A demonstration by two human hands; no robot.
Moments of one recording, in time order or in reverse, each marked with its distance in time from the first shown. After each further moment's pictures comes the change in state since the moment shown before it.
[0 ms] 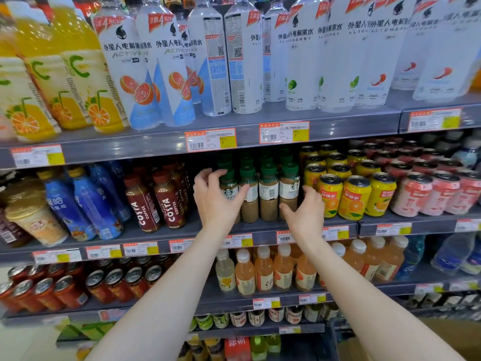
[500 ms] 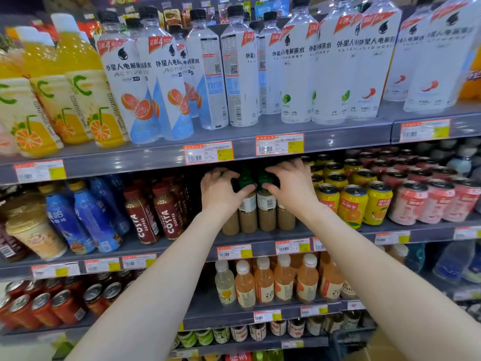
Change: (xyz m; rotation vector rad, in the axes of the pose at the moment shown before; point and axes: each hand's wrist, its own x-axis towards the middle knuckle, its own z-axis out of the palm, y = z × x) left_hand 0.053 0.019 0.008 0.304 -0.345 0.088; right_hand 0.062 -0.070 -0.028 -0.413 -0.087 -0.632
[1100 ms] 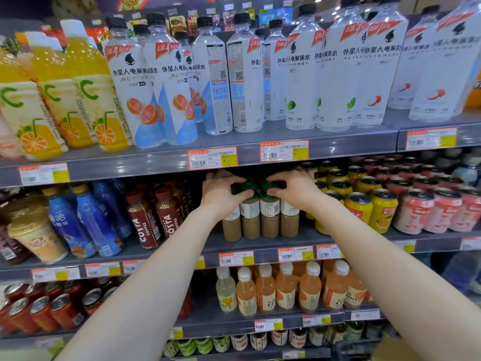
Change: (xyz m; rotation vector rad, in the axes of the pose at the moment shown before) left_hand 0.014 -0.009 -0.015 -0.049 -0.136 0.063; right_hand 0.022 0.011 -0.009 0.135 -0.323 0.096
